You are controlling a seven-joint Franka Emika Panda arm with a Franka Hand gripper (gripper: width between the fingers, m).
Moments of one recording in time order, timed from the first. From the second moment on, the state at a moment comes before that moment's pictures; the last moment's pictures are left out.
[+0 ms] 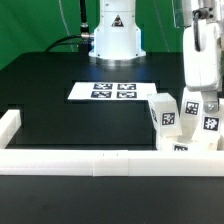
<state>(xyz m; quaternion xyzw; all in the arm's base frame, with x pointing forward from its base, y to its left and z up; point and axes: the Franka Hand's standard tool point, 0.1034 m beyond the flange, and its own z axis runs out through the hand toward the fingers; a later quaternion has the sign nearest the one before) 0.626 0.115 0.080 -0.52 0.85 0.02 0.12</state>
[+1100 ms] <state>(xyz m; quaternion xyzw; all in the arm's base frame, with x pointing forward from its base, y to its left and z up) 0.628 0.114 0.091 -0.39 0.90 0.01 0.19</state>
